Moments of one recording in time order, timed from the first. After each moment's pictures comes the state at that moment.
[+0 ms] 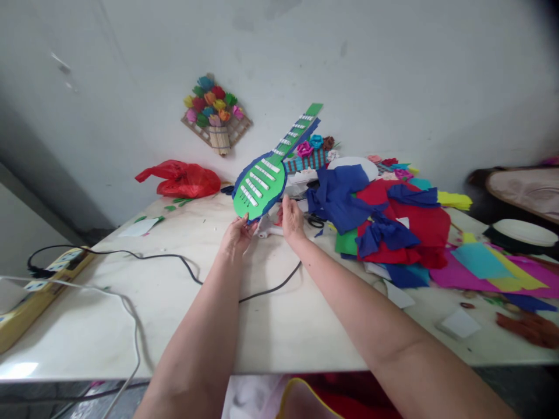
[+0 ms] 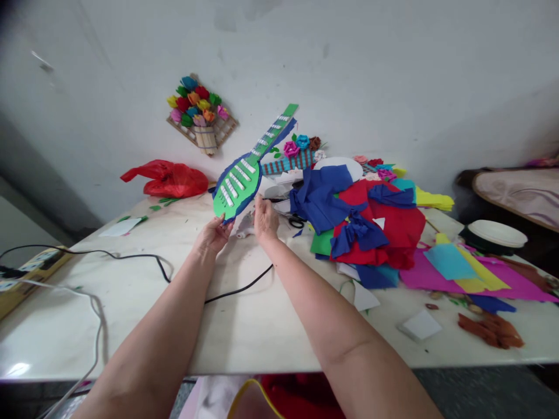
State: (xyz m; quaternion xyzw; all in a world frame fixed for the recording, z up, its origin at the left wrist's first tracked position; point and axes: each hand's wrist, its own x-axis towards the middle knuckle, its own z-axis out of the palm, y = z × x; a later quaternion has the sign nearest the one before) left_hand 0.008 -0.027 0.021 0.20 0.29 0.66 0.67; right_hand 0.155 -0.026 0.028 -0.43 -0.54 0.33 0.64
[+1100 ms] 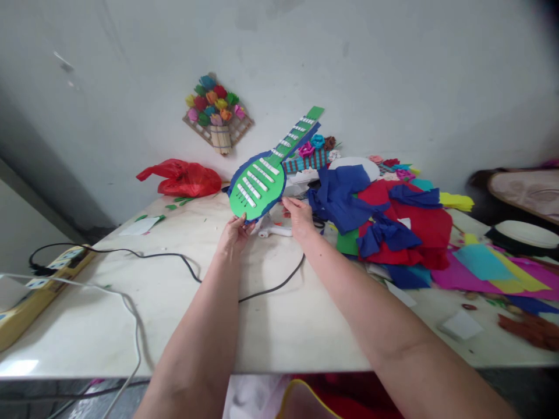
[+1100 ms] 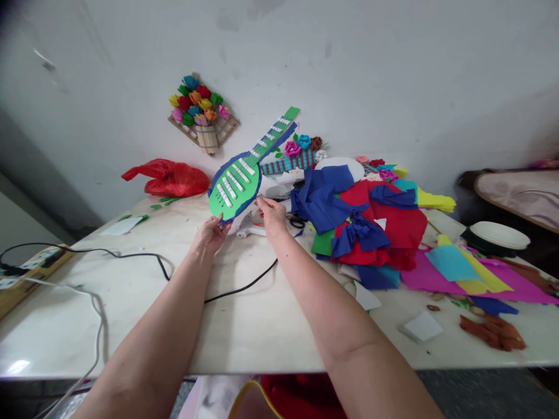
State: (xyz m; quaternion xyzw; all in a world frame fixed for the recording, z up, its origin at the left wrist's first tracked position) left_hand -0.001 -0.021 0.014 0.26 0.30 0.67 0.63; right_hand 0.160 -0.019 0.037 -0.35 -0.38 0.44 0.73
